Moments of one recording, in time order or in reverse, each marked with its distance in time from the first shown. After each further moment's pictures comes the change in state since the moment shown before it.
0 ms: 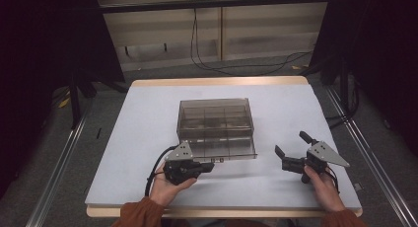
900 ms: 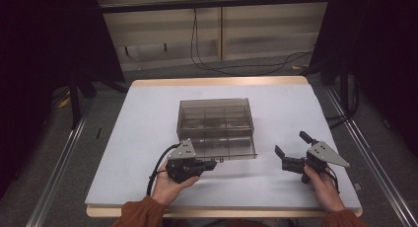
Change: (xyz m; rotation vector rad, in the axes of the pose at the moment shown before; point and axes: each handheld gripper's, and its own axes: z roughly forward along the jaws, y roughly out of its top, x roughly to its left) left arm -0.003 0.008 0.004 -0.016 0.011 0.020; right arm 0.000 0.000 0.000 0.000 0.000 0.000
